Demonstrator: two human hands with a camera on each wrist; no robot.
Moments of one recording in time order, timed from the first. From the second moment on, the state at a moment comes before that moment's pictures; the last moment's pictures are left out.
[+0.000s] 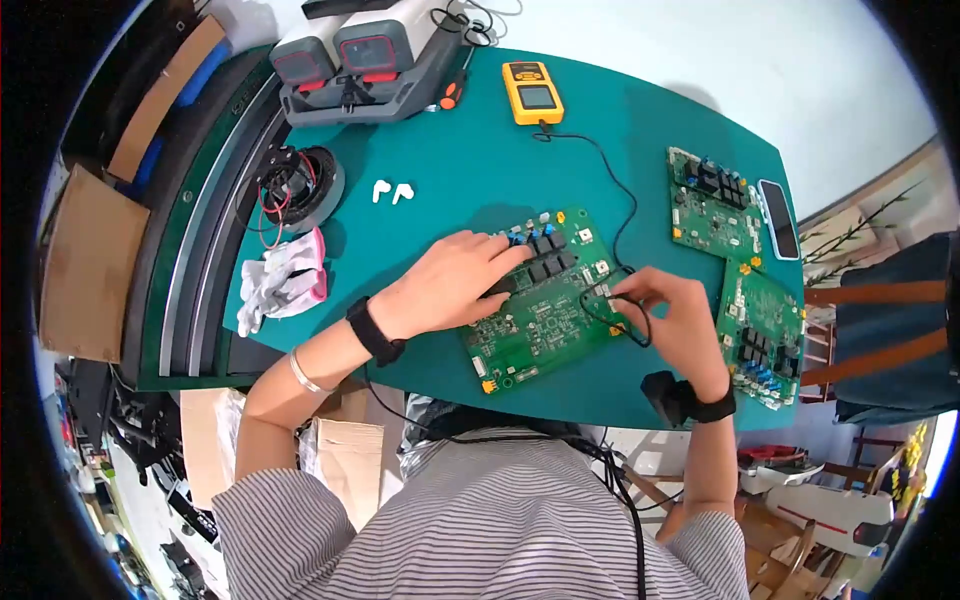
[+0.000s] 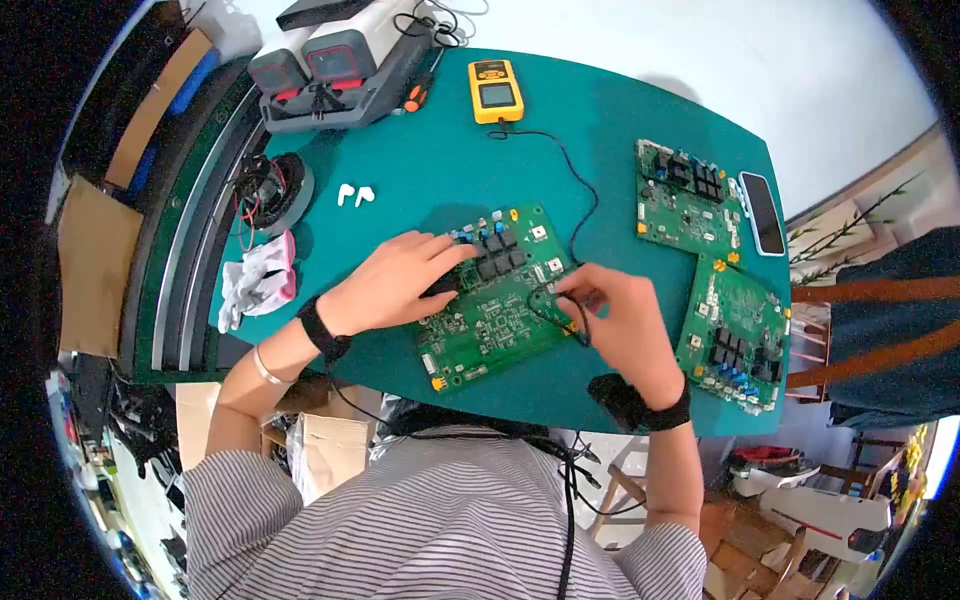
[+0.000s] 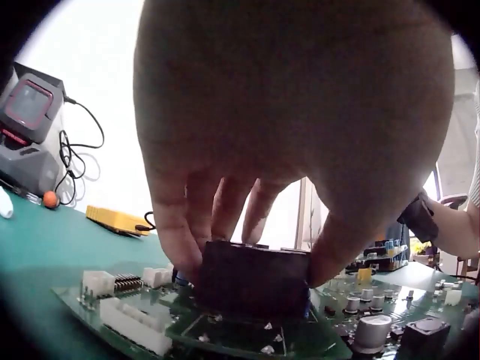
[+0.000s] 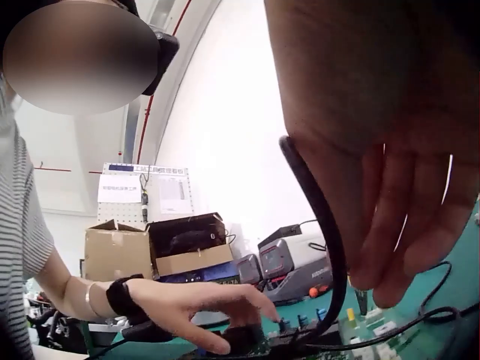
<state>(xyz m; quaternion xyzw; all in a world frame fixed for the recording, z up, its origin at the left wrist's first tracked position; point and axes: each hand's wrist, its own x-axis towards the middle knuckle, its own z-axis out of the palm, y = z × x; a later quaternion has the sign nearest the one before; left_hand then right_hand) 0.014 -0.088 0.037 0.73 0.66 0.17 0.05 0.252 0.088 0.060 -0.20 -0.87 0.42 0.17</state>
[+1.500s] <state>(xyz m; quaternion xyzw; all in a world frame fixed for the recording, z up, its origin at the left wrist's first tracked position) -0.001 -0.008 0.004 0.57 0.71 0.41 0.06 0.152 0.077 0.009 0.09 -0.91 0.35 0.22</state>
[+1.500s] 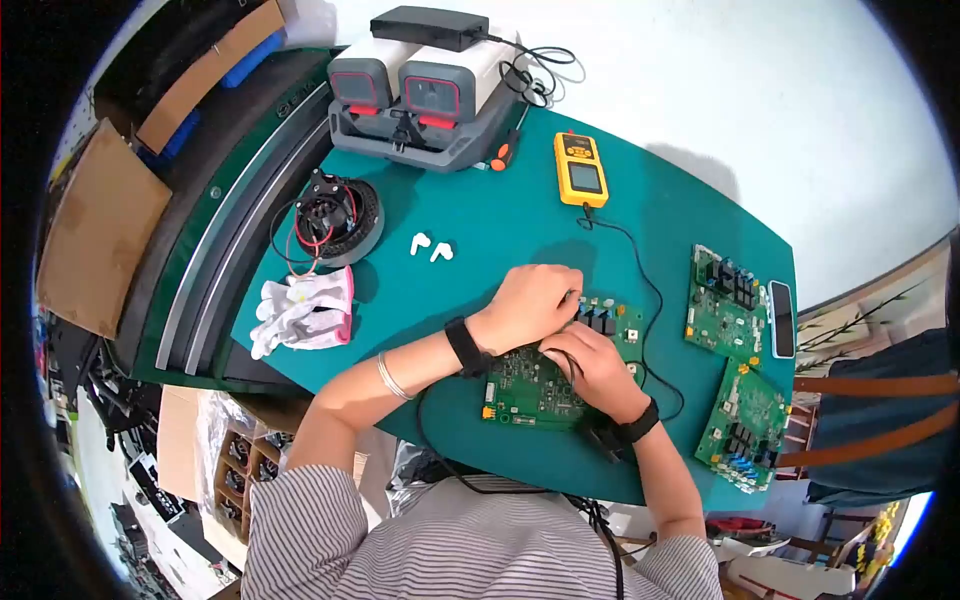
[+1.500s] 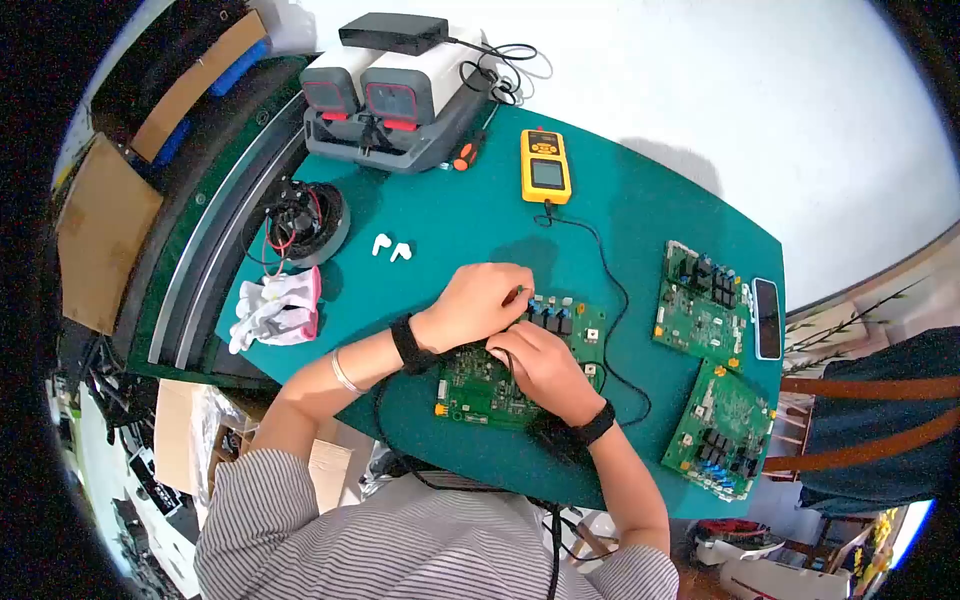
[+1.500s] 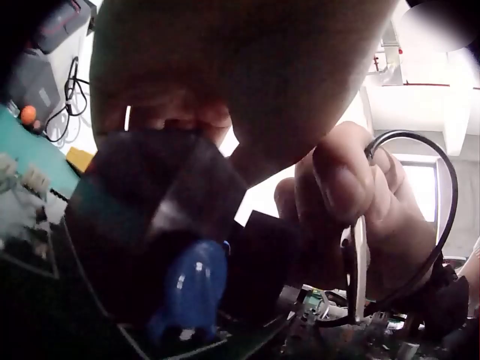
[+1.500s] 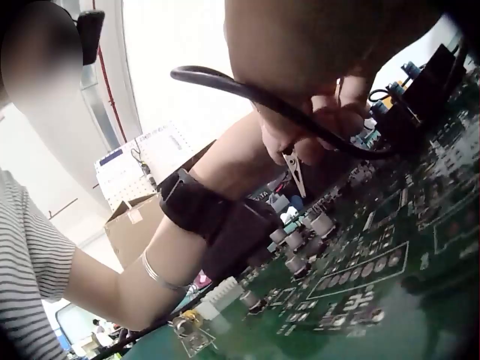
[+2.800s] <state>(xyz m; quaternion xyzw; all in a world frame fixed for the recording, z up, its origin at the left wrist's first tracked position) -0.005 -0.009 0.005 0.60 0.69 0.39 0.10 0.148 0.075 0.009 0.11 -0.93 0.29 0.19</state>
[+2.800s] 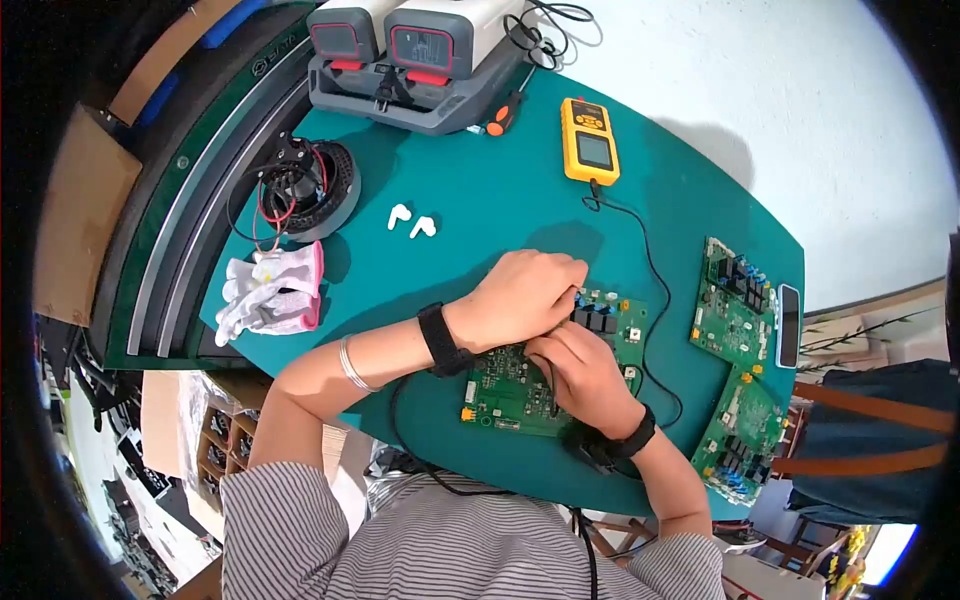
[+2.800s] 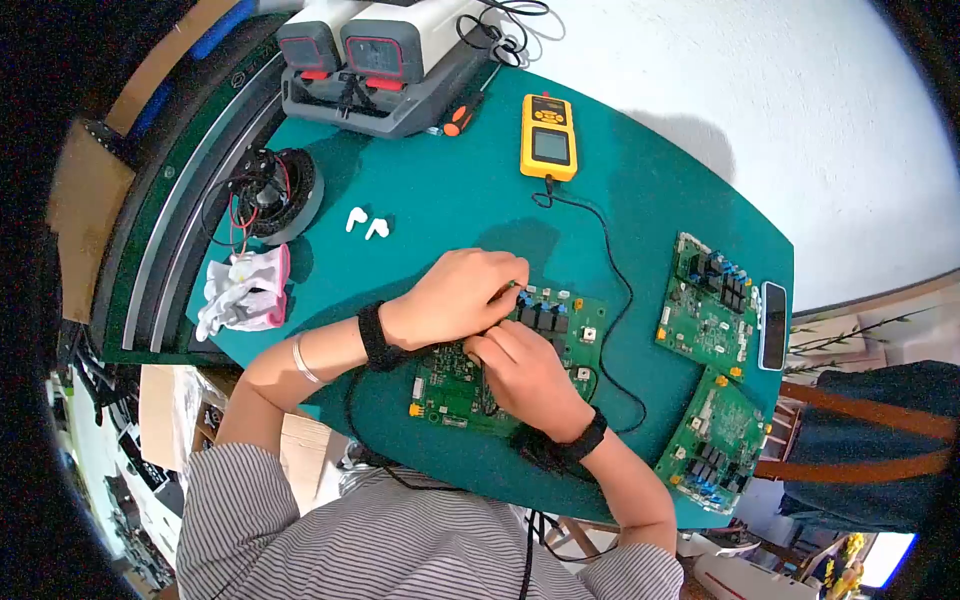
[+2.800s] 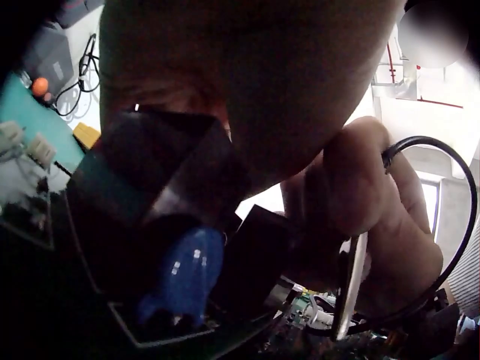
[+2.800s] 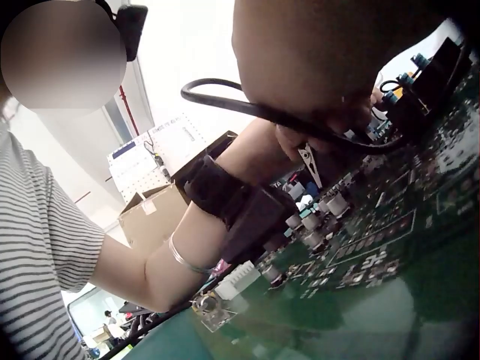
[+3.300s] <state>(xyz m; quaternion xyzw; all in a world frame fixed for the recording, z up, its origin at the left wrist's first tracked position) -0.004 -0.010 0.004 0.60 0.70 0.38 0.09 0.150 0.077 0.008 0.11 -0.93 0.30 0.20</state>
